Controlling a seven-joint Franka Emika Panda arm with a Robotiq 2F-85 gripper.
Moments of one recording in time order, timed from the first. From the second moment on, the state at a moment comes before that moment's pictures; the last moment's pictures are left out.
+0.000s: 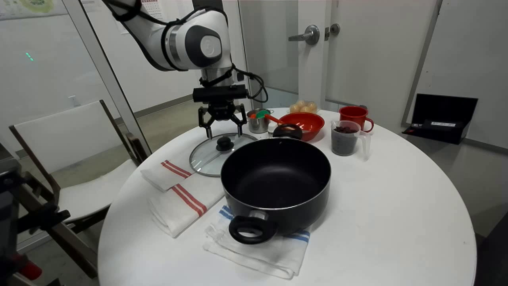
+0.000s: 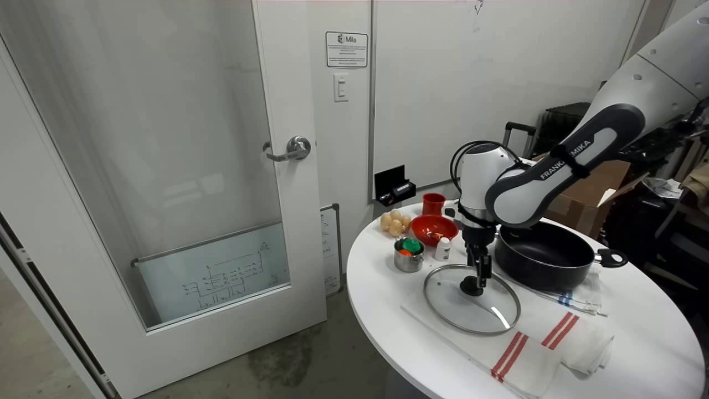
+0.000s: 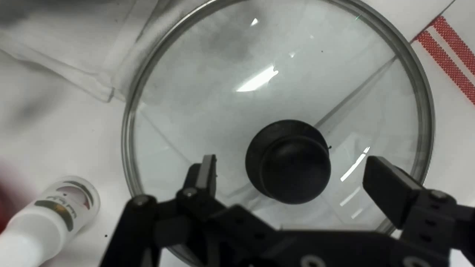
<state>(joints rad) 0.11 1.12 0.11 -1.44 -0.23 2.42 -0.55</state>
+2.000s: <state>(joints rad) 0.11 1.14 0.16 -1.39 -0.23 2.41 -0.58</state>
